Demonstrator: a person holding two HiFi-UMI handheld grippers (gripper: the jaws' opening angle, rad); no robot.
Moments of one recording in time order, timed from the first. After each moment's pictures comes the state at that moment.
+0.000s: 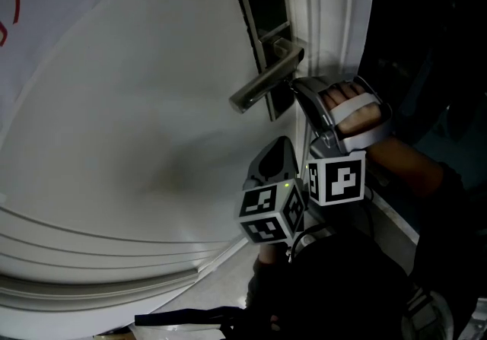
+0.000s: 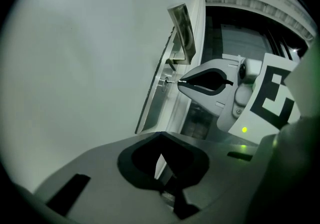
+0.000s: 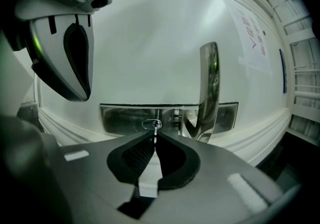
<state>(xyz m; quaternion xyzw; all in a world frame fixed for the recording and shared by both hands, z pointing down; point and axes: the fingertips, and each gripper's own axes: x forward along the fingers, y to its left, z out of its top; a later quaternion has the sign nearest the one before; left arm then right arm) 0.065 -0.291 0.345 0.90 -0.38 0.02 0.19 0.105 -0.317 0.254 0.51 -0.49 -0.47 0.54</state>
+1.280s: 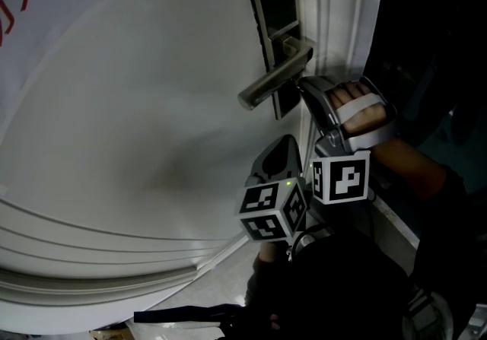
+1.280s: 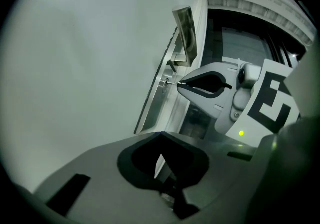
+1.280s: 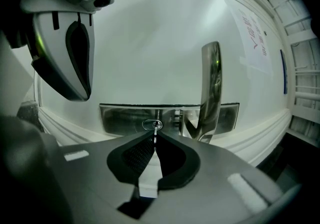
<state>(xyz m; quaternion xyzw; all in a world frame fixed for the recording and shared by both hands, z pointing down) 0.065 -0.290 0.342 0.91 -0.36 0.01 0.21 0.104 -0.319 0.255 0.51 -0.48 -0.47 0.54</state>
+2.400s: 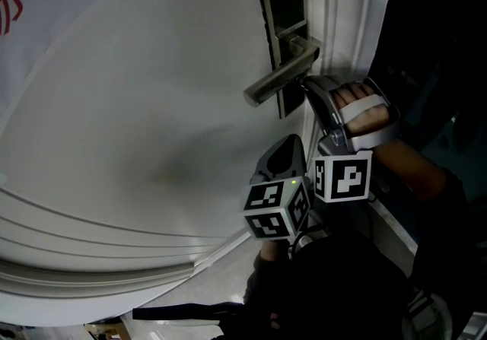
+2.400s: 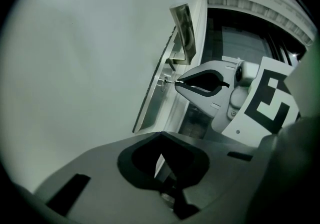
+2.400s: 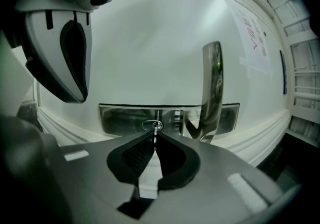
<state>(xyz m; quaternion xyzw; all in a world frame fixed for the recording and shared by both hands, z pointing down) 0.068 -0.288 0.345 0.91 -0.37 0.01 0.21 0.104 -0.320 0.255 0.51 -0.48 -0.47 0.54</state>
